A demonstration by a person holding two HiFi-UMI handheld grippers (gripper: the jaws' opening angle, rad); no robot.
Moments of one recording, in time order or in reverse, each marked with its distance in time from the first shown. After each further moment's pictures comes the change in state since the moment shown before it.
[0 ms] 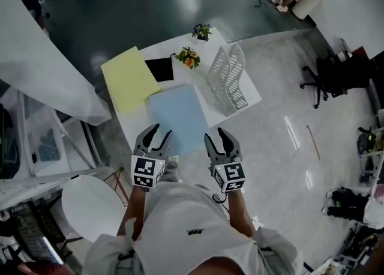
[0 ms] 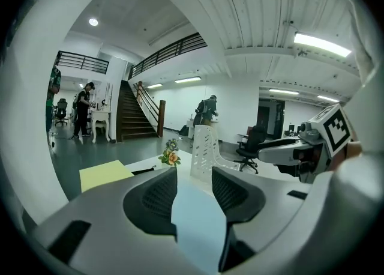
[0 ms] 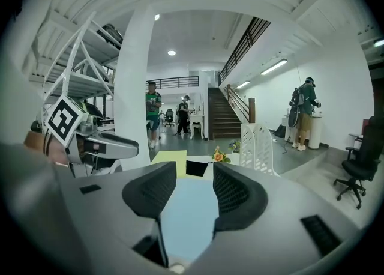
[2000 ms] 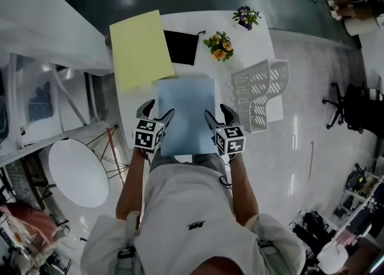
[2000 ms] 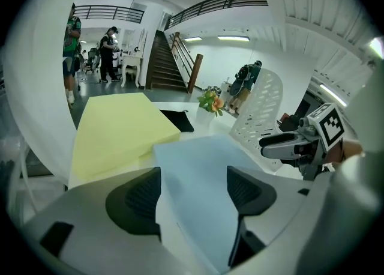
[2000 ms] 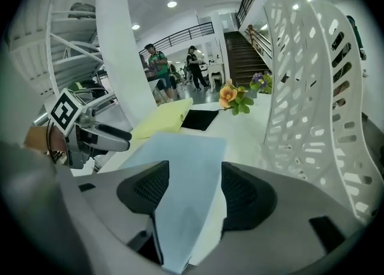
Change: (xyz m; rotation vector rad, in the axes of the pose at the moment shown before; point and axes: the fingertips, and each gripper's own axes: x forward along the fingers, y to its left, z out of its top) left arm 0.147 0.109 -0.153 -0.343 0.412 0.169; right arm 0.224 -0.078 -0.131 0.030 0.463 0.285
